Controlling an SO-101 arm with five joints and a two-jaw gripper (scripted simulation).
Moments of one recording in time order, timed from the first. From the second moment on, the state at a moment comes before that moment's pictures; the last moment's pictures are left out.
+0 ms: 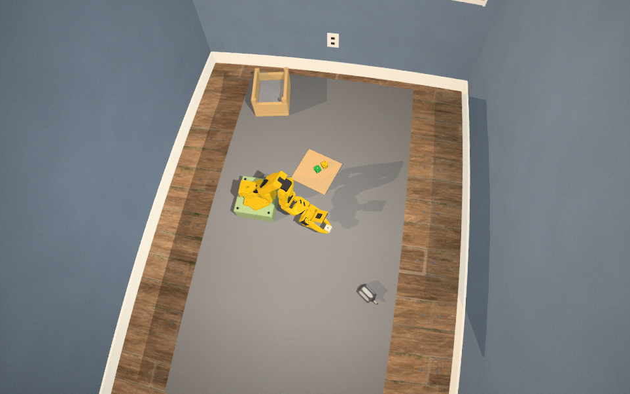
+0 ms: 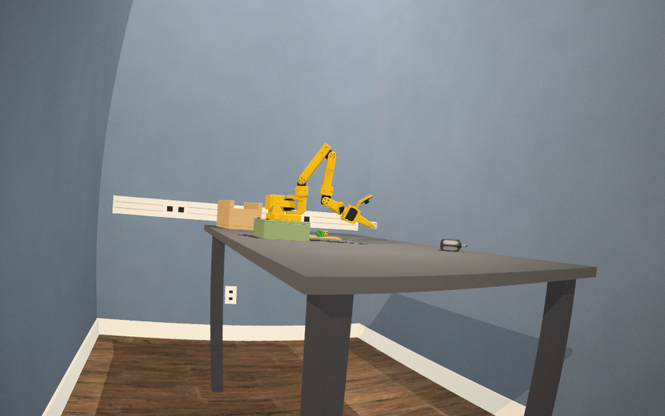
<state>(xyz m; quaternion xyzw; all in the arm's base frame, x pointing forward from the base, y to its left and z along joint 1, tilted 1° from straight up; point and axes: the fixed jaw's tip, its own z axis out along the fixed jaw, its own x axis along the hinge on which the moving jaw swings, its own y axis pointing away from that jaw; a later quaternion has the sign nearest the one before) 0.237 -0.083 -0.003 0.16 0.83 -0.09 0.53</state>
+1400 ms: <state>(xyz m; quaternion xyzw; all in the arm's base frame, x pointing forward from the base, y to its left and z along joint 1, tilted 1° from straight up) 0.236 -0.087 -0.004 0.16 0.82 -0.11 0.54</state>
